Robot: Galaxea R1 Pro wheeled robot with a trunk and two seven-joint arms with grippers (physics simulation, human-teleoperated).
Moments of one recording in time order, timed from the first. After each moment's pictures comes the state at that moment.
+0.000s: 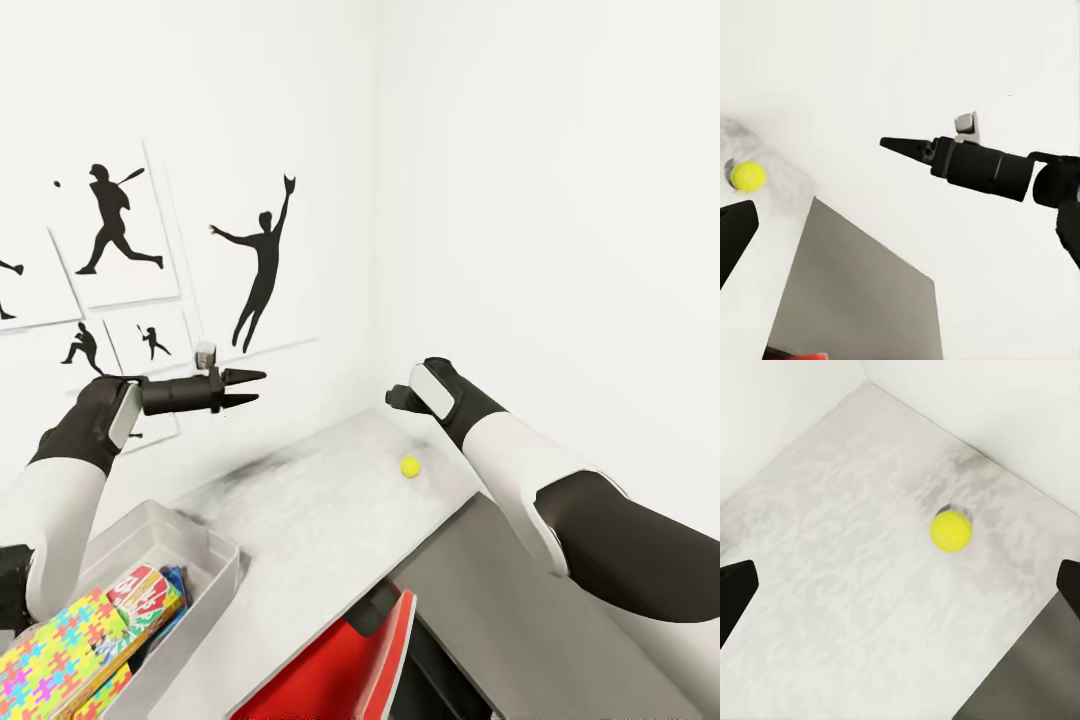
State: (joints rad) left arm -1.14 0.26 0.11 -0.67 0.17 1.04 -1.20; right arm -1.34 0.17 0.35 -0.34 -0.76 0.66 -0.50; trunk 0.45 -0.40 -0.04
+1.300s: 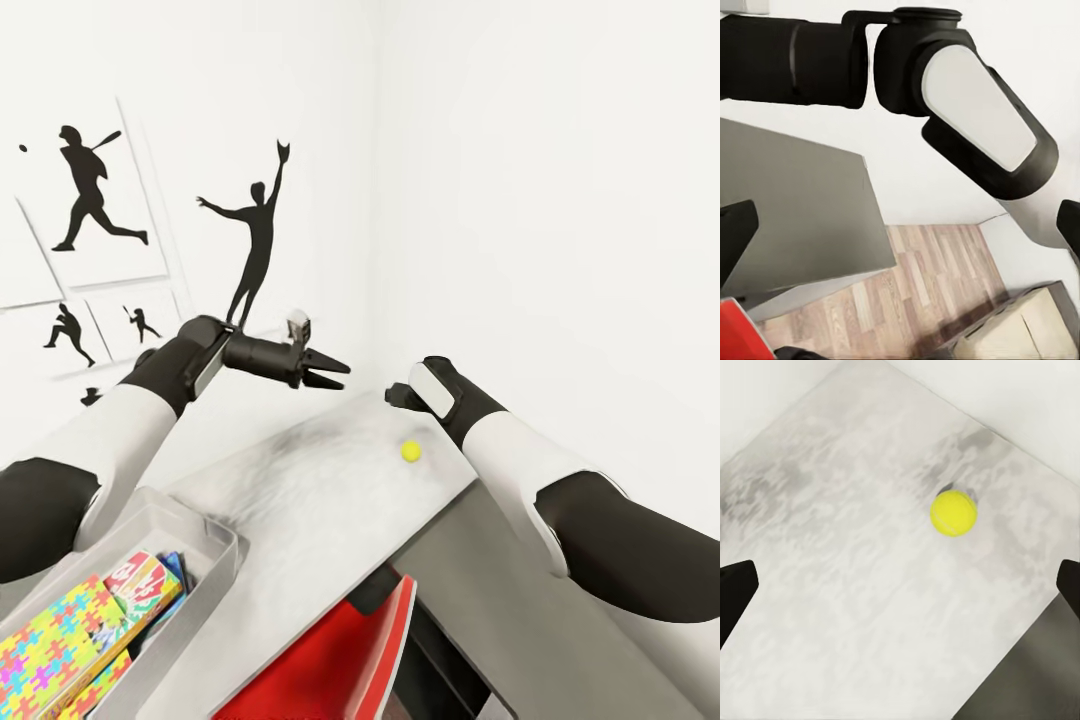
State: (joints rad) left arm -1.40 0.10 -0.41 -0.54 0.17 1.04 -1.57; right arm -1.34 0.17 0.35 -0.36 -0.75 0.66 -0.50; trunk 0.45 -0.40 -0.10
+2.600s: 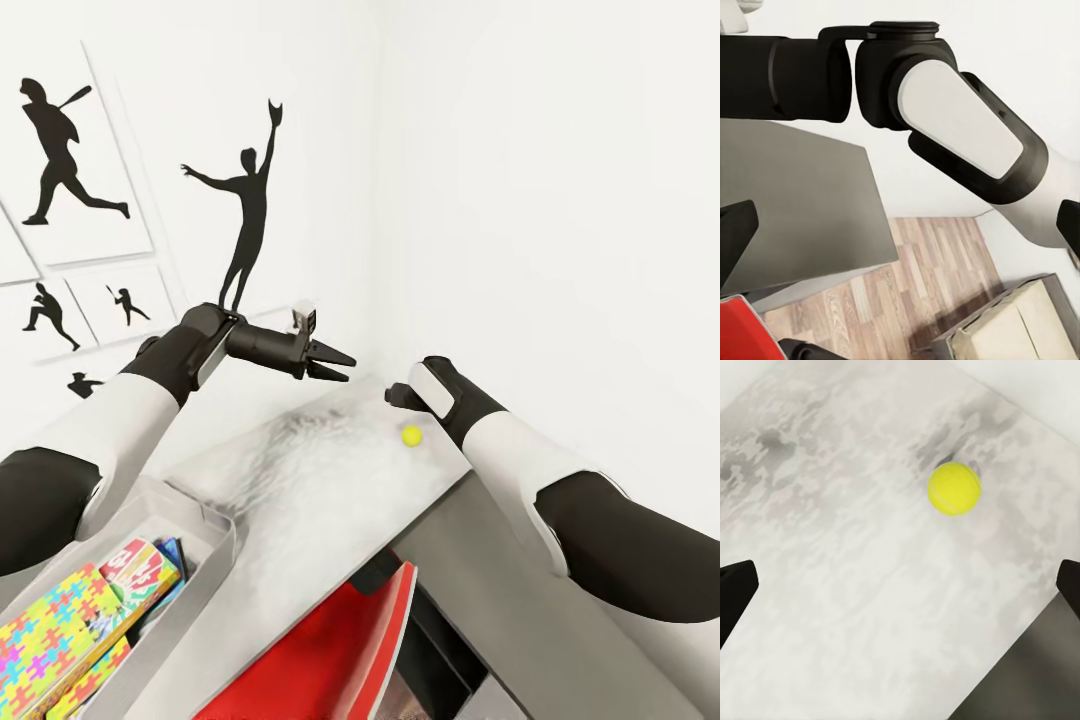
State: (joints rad) left arm -1.43 0.09 -0.44 -0.55 0.17 1.04 -1.57; right arm -1.34 0.17 0.35 -0.36 -0.75 0.66 -0.50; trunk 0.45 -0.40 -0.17
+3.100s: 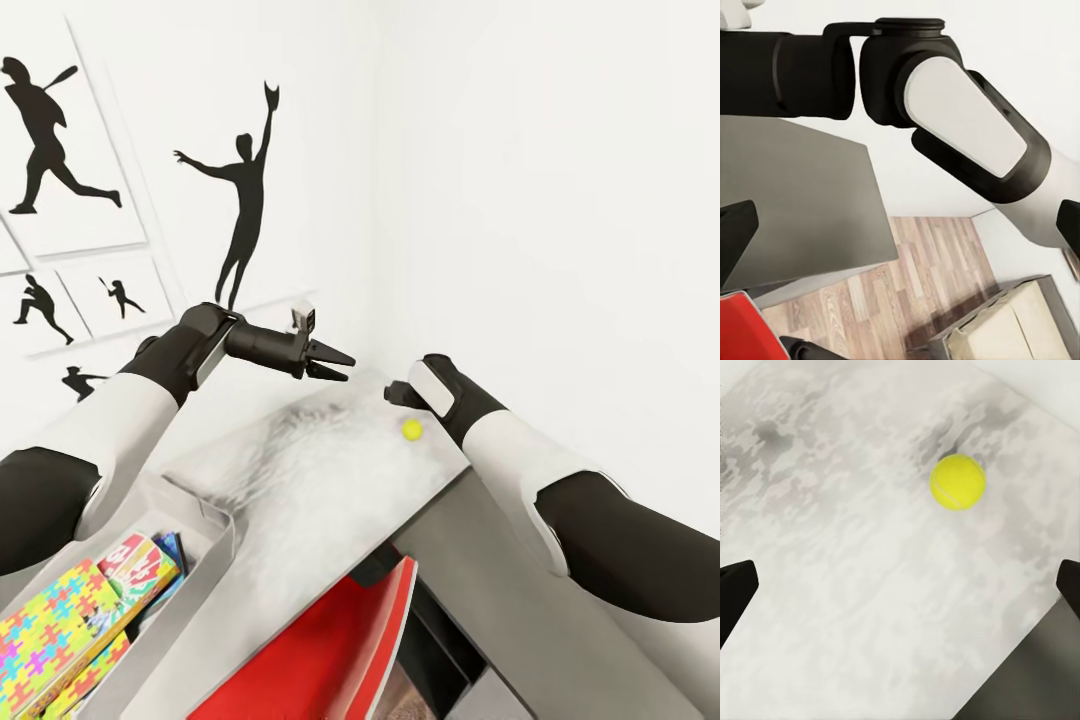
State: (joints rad) left arm -1.44 0.09 -0.44 -0.55 0.17 1.04 -1.57; right arm -1.34 0.17 0.35 -0.37 -0.75 0.67 -0.49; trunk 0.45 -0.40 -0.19
